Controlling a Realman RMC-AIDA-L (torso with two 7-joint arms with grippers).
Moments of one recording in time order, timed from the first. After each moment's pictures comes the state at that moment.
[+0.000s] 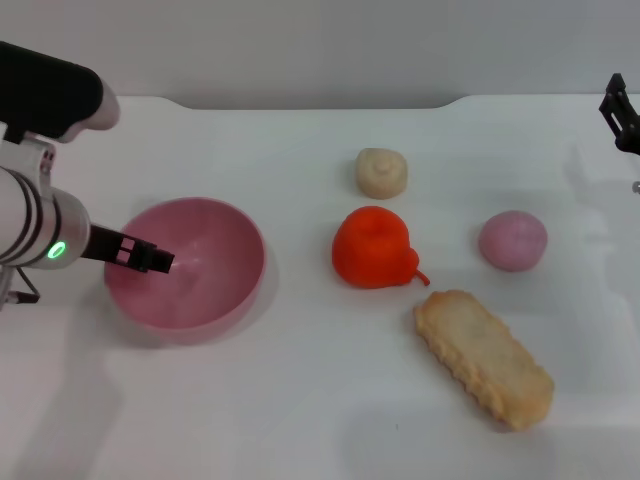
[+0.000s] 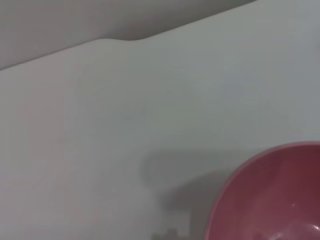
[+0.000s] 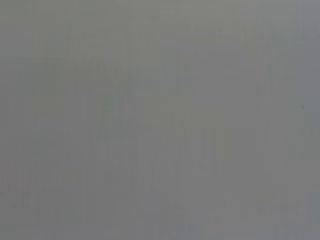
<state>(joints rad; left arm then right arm) -0.34 -2.06 1.67 1.52 -0.24 -1.20 0.05 0.45 2.08 -2.08 -0.32 0.86 -0.96 -0.02</state>
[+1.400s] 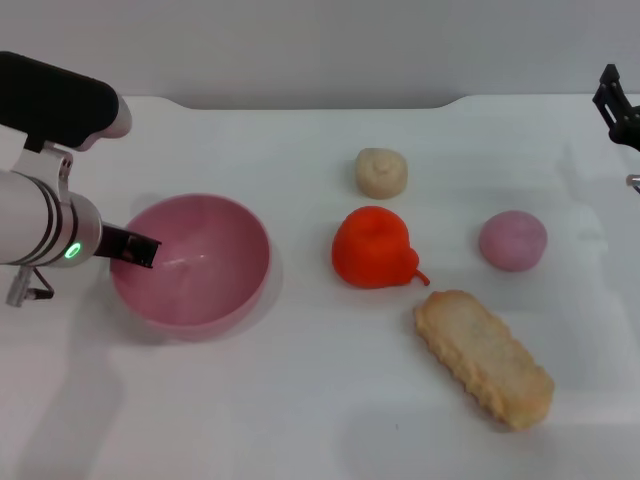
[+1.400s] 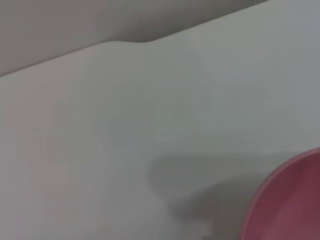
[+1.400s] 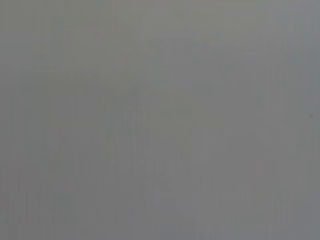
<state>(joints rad) -0.38 -2.06 1.69 1.37 -0.22 -1.06 0.03 0.45 2.08 -2.09 -0.34 0.86 -0.97 -0.02</state>
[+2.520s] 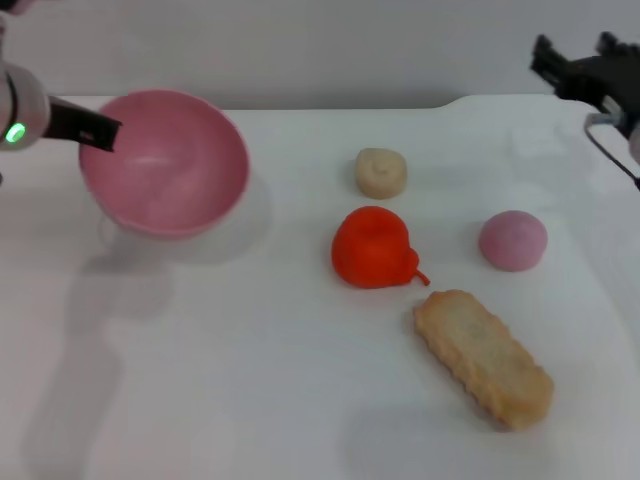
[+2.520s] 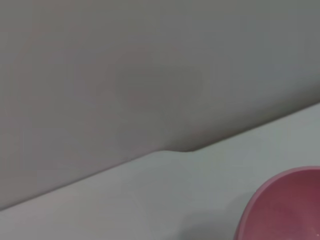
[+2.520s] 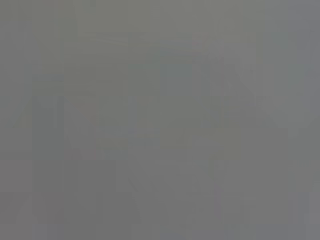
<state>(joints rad) -0.43 -2.06 1.53 1.60 -0.17 -1.17 0.11 0.24 2.07 -1.74 -1.16 0.44 -0.05 -0.03</state>
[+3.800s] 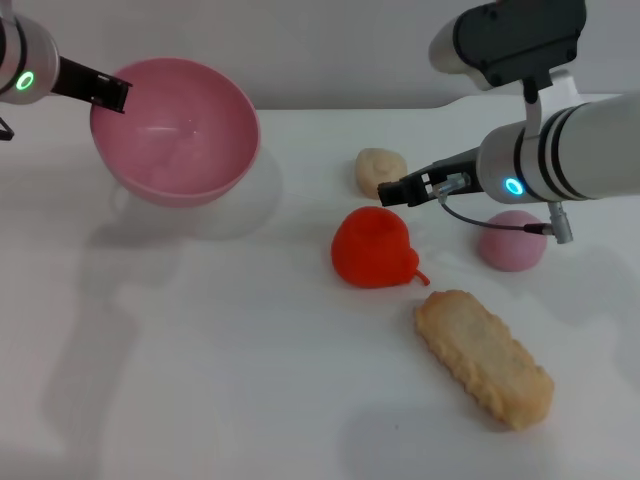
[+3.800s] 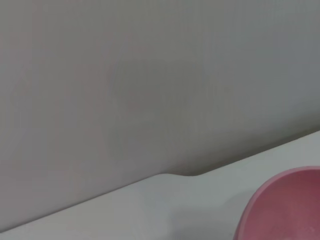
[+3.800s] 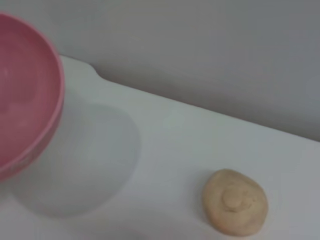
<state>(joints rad) -0.59 -2.06 1.39 1.48 -0.20 -1.20 0.17 0.57 2.08 -1.80 -1.33 0.40 0.96 0.08</state>
